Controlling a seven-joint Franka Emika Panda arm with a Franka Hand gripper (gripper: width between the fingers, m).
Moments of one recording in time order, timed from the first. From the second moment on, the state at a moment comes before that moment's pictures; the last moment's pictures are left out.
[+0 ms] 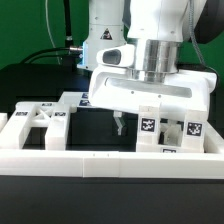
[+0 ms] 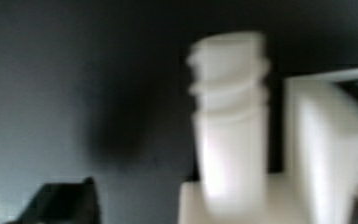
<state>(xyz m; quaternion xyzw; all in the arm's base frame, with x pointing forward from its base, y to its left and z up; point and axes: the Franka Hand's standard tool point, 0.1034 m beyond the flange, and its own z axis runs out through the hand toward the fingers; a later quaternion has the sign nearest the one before) 0.568 0.038 0.006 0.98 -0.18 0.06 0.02</state>
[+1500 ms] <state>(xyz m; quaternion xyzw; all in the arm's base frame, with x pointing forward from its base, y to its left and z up) 0.563 0.007 0.068 0.98 -0.18 -0.04 0.00</state>
